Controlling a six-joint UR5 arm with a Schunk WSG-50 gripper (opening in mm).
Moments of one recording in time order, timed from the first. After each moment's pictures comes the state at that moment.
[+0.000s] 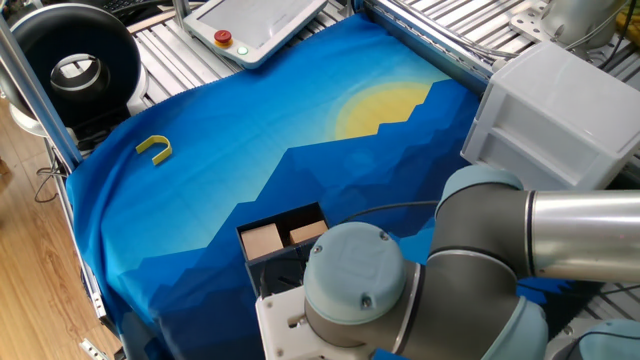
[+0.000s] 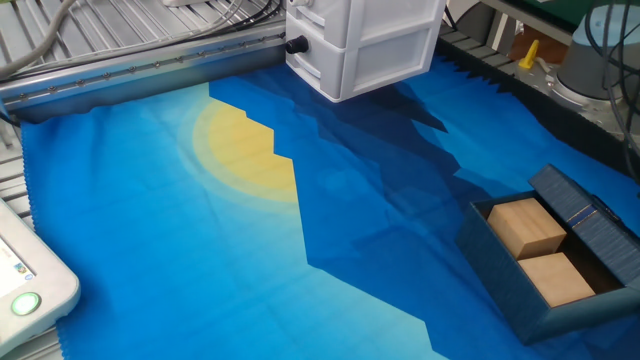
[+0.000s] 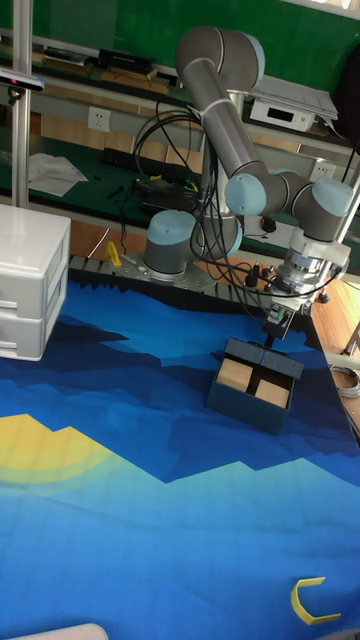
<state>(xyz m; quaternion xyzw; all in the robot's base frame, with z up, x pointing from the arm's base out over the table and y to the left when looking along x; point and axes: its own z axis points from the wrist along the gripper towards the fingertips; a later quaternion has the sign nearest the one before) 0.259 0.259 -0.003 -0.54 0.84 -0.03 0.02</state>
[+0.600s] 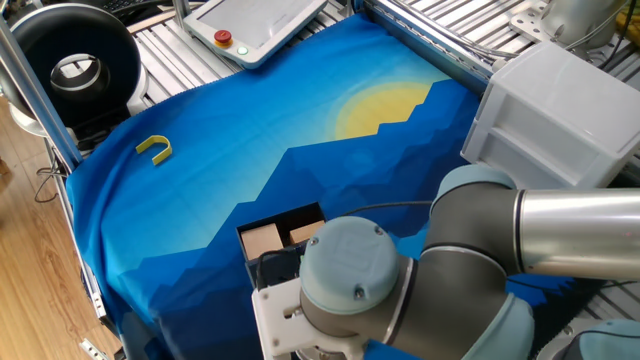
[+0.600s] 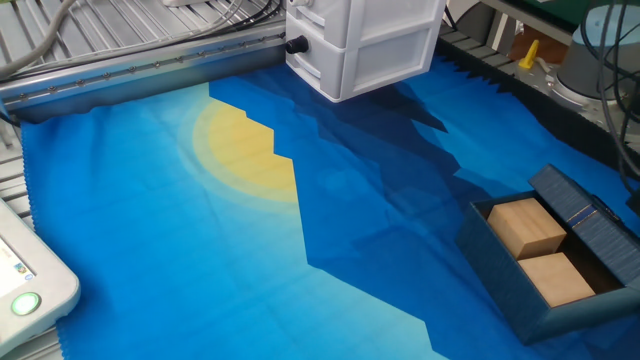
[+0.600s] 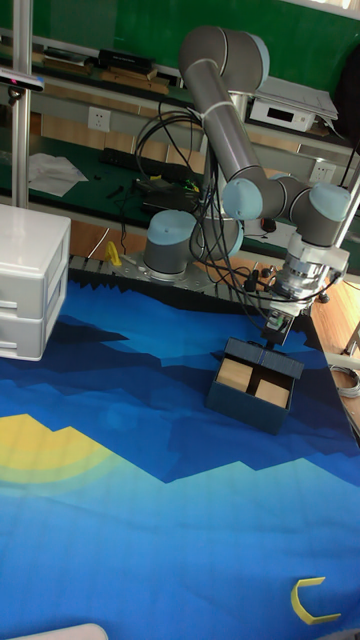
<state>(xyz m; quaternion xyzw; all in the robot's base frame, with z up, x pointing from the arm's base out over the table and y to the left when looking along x) 0.276 0.259 -0.007 -0.54 0.84 -0.03 0.03</state>
